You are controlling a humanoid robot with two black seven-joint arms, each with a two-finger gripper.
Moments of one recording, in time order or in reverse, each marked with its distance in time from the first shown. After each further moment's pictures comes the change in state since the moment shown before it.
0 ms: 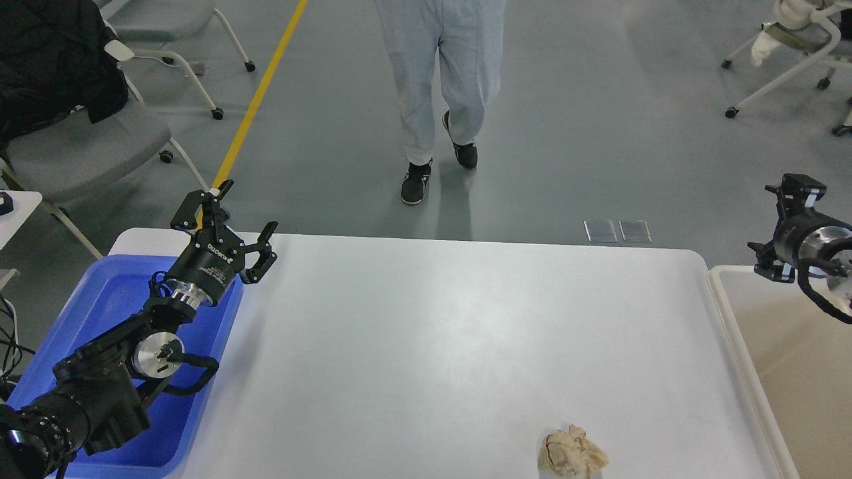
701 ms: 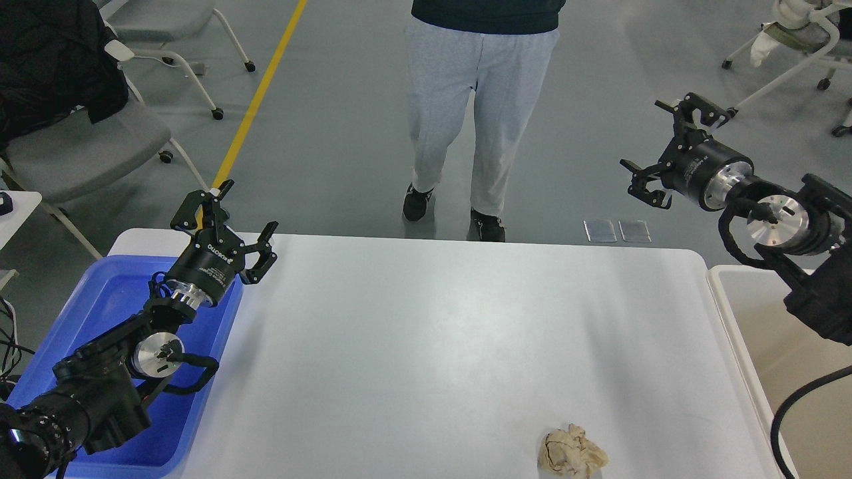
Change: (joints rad) left arm 0.000 0.000 0.000 0.000 0.000 0.000 0.000; right arm -0.001 0.125 0.344 0.180 0.000 0.158 0.001
